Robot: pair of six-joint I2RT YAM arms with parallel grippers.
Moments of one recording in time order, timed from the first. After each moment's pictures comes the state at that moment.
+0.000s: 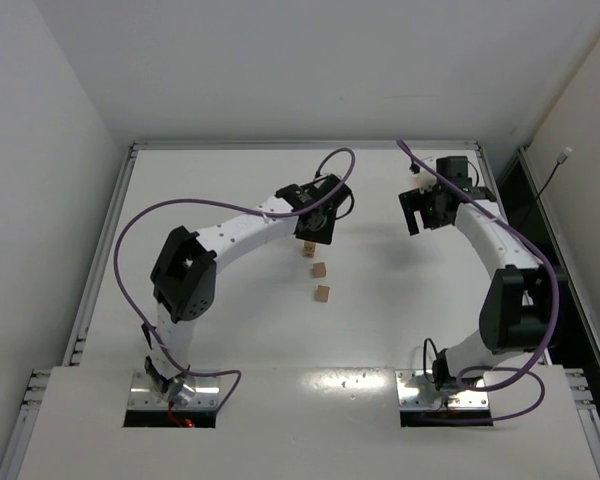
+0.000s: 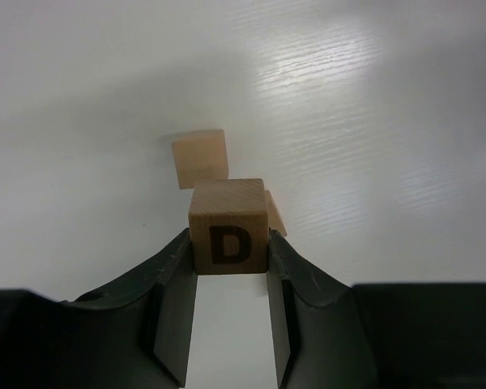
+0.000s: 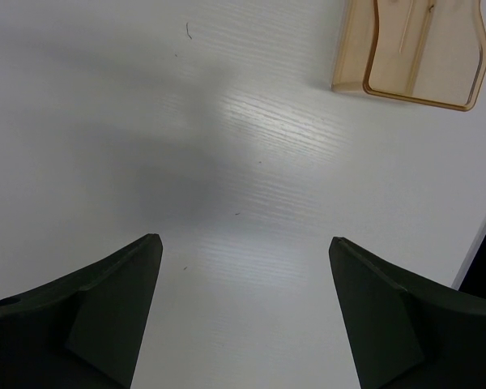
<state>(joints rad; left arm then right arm) -0.81 1.98 1.74 -0.81 -0.29 -0.54 0.01 1.55 1.15 -0.56 -0.01 -0.28</state>
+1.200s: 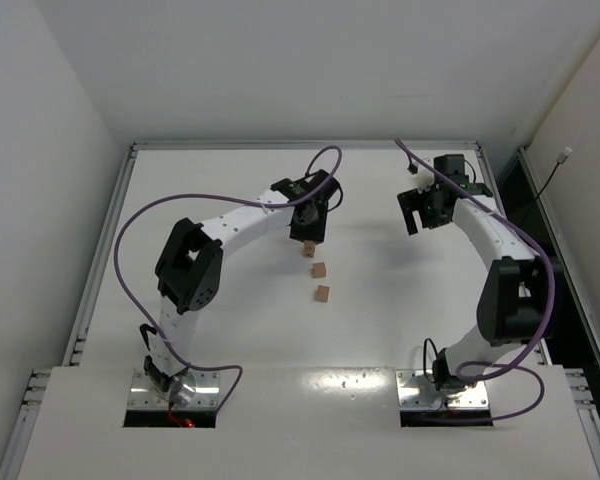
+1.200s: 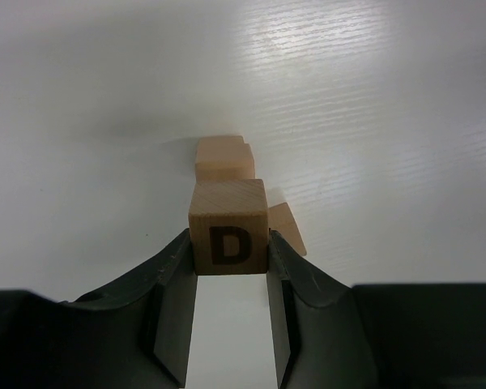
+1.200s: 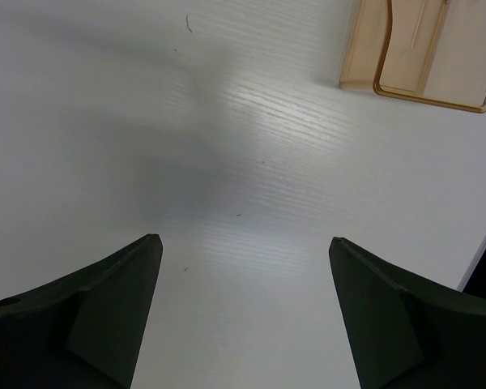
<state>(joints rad) -0.72 2.05 1.76 -0.81 -0.19 -0.55 0.01 1.60 1.19 -0.59 -0.01 -0.28</state>
